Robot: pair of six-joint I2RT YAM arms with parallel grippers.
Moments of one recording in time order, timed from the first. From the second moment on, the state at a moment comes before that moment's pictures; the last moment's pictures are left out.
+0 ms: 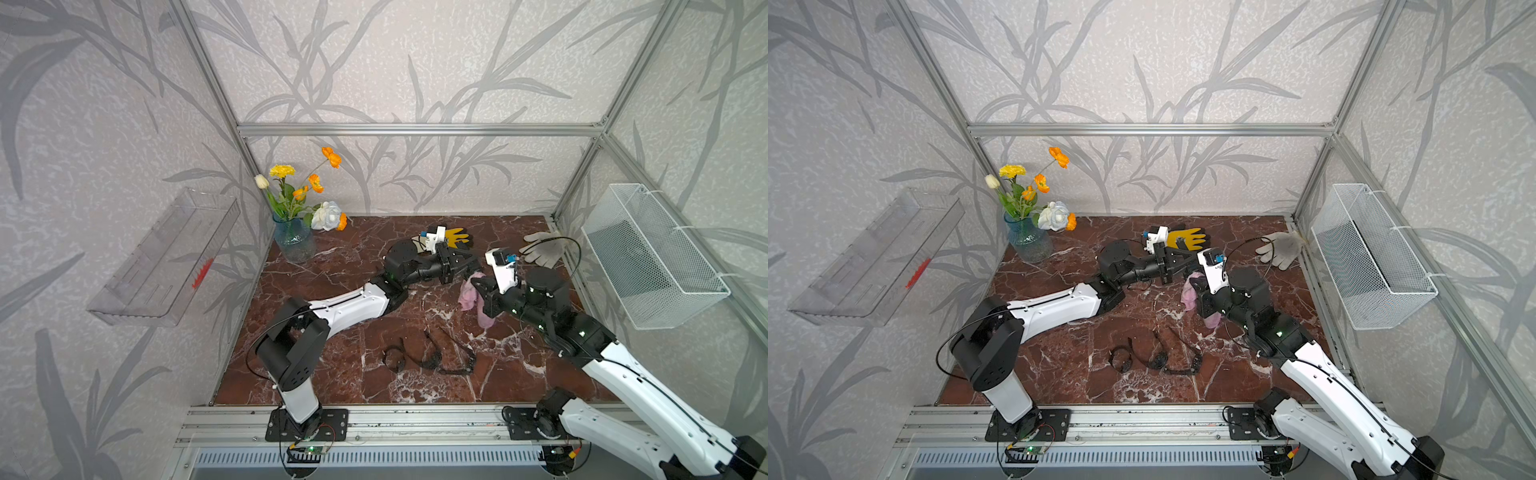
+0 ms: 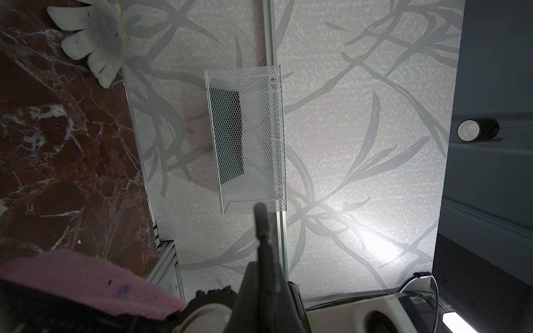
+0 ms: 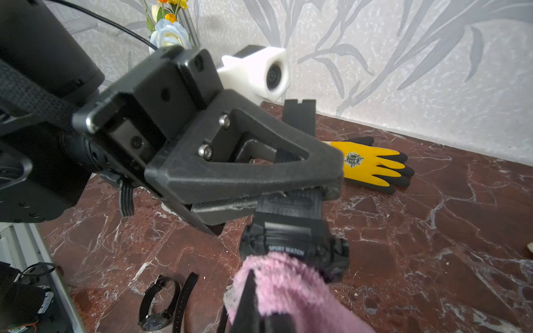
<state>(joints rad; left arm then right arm) -0.74 1.72 1.13 0.72 0.59 -1.57 0.62 0.87 0.86 -0.37 -0.02 0.16</state>
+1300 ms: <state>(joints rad) -0.74 1.72 1.12 0.69 0.56 -1.56 0.69 0.97 0.89 -0.45 0.24 0.13</state>
